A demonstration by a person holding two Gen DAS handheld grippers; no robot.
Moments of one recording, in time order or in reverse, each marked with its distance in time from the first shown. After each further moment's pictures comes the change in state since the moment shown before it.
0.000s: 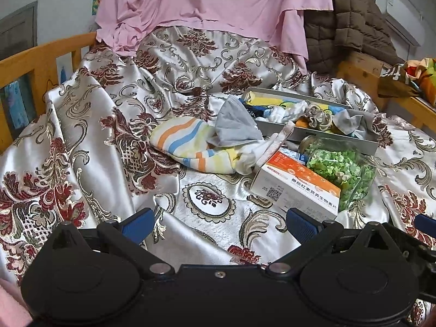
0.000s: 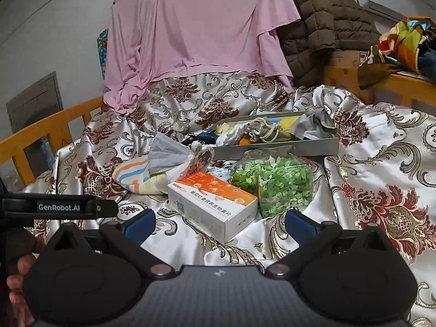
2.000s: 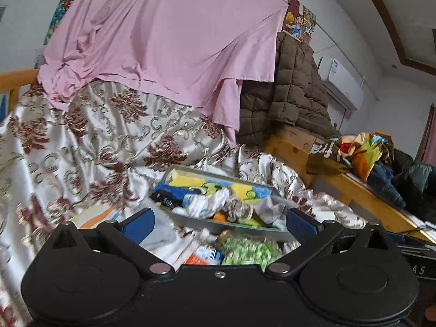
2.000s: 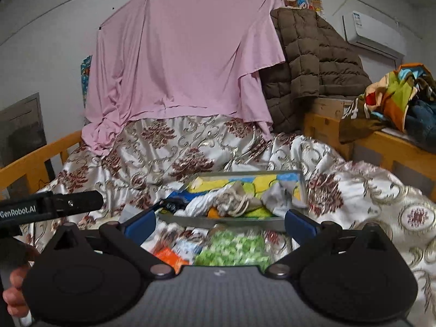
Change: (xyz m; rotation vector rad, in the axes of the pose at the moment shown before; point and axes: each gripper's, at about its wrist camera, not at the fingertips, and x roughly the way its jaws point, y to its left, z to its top) left arm -0.005 -0.014 0.079 -0.054 -0.257 -0.359; right arm -0.007 -0.024 0.093 -0.025 -0.127 -0.076
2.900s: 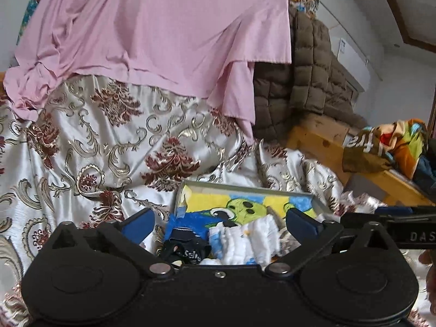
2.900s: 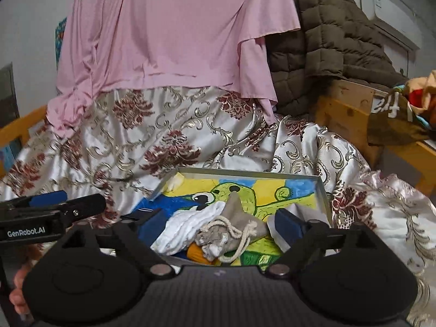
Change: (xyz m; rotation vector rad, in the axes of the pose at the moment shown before) left arm 0.184 0.064 0.058 0.070 0.037 -0.016; right arm 0.177 -0.002 0.073 -0.036 0.141 -0.065
